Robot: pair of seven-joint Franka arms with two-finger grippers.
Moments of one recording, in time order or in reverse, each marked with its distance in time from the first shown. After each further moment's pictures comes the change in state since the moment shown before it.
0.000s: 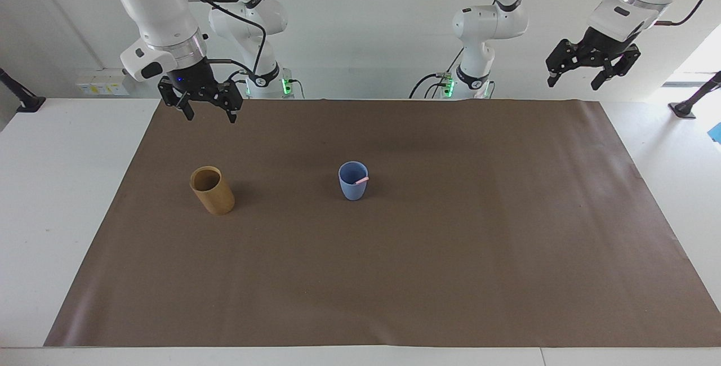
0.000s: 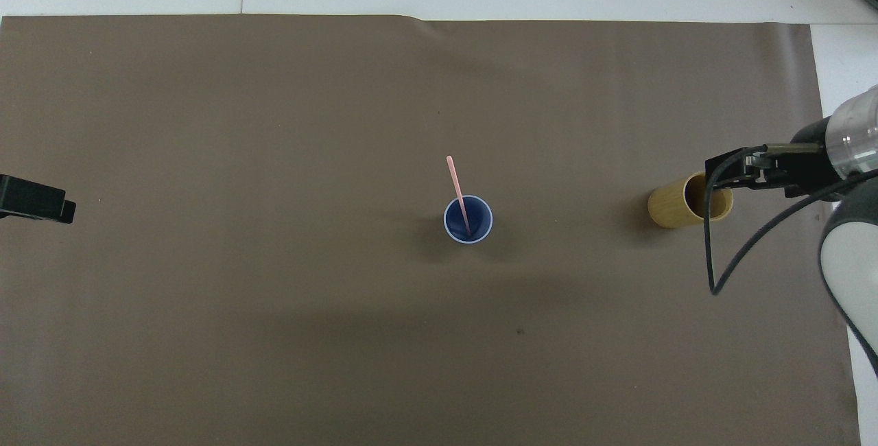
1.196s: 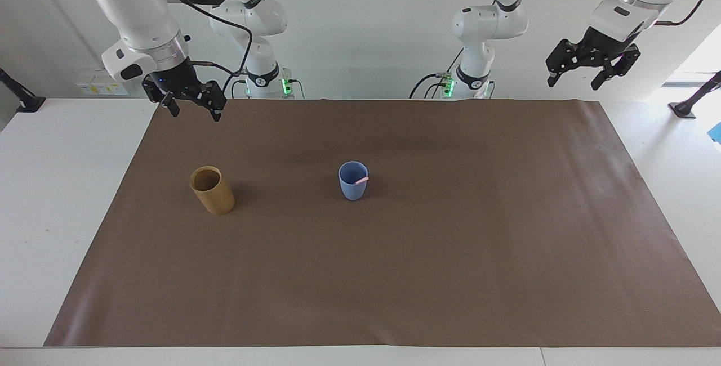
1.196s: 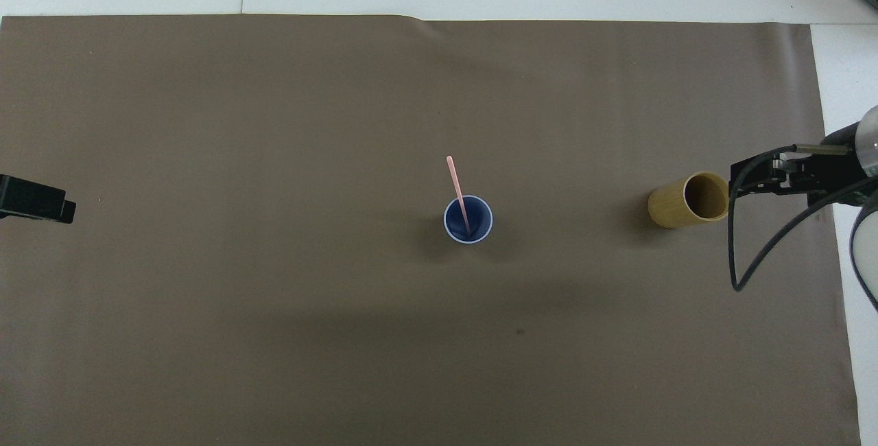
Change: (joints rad) left arm 0.000 0.000 0.000 0.000 0.000 0.000 0.000; right arm -0.054 -0.001 0.006 -0.011 0.001 -0.019 -0.005
